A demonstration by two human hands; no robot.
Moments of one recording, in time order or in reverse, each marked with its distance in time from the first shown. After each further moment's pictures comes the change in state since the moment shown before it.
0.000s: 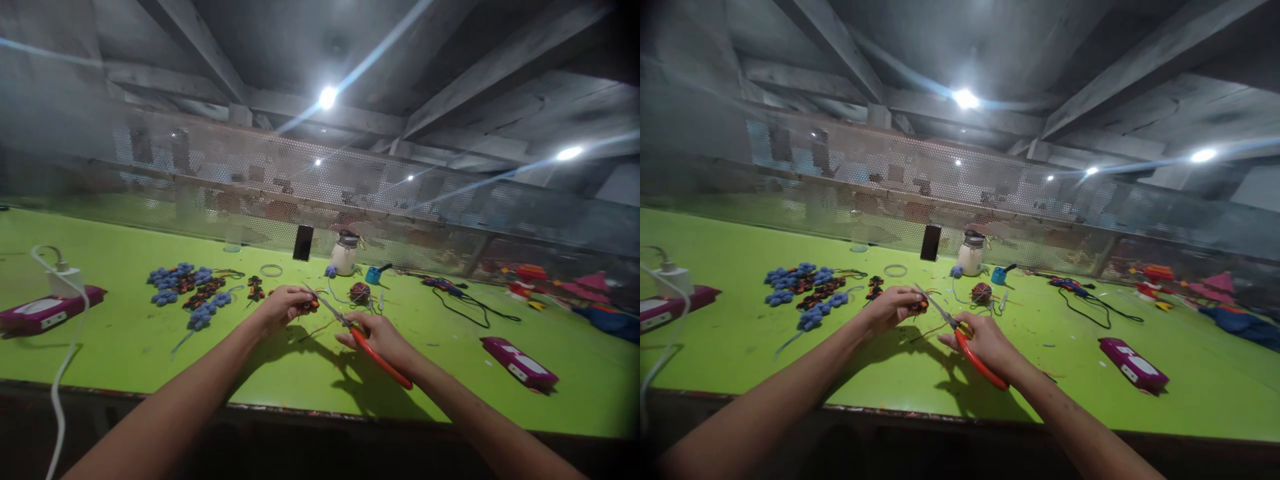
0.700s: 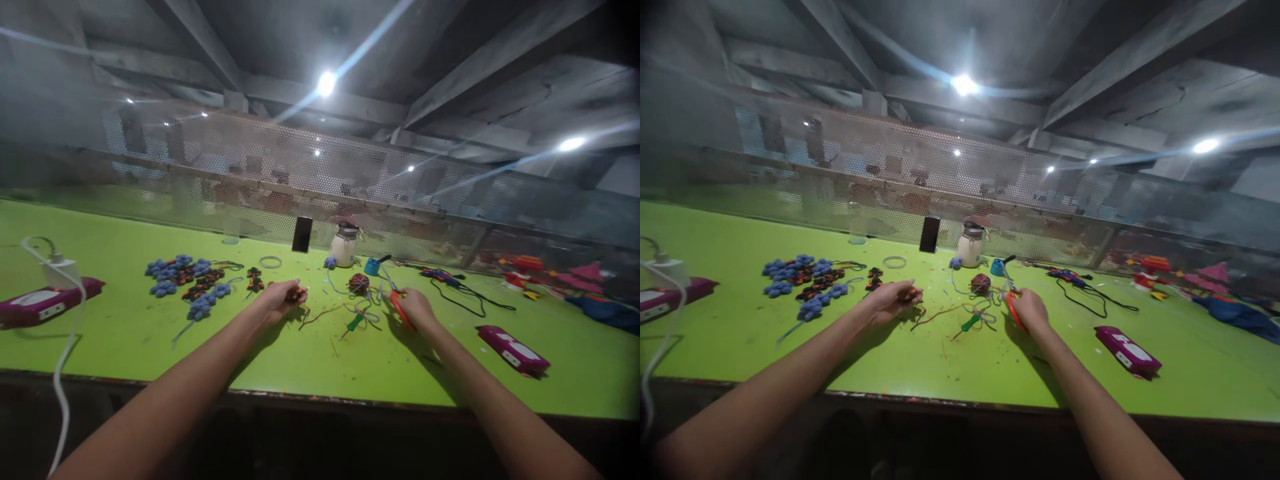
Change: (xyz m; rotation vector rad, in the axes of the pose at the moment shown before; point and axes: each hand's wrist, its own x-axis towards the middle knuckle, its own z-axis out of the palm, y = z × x) left_hand 0.013 -0.010 -0.010 -0.115 0.351 -0.189; right_hand 0.038 0.118 -0.044 -0.405 0.325 0.605
